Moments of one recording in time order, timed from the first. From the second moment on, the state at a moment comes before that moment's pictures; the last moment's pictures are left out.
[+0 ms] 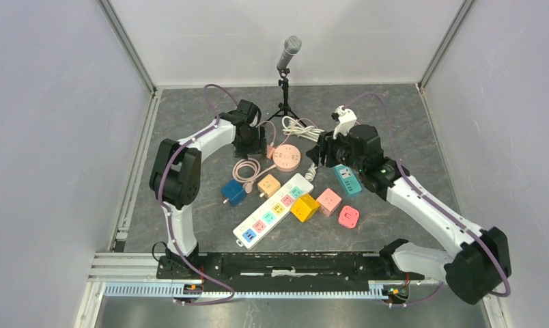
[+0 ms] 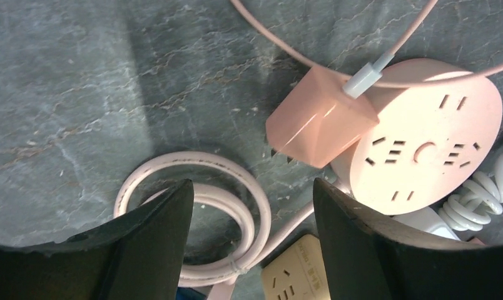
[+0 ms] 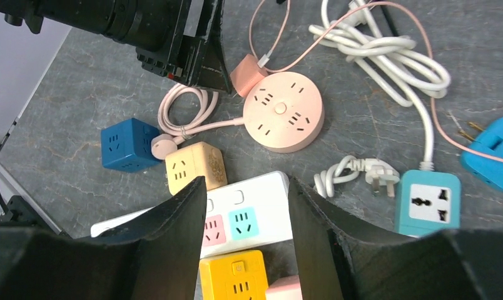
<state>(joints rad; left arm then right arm) -0.41 1.97 1.45 -0.63 0.06 -0.44 0.54 1.18 0.87 -0.11 -0.15 0.31</state>
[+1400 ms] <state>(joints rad) -0.41 0.64 1.55 -1.05 -0.38 -0.36 0.54 0.41 1.60 -0.88 0.72 -0.05</state>
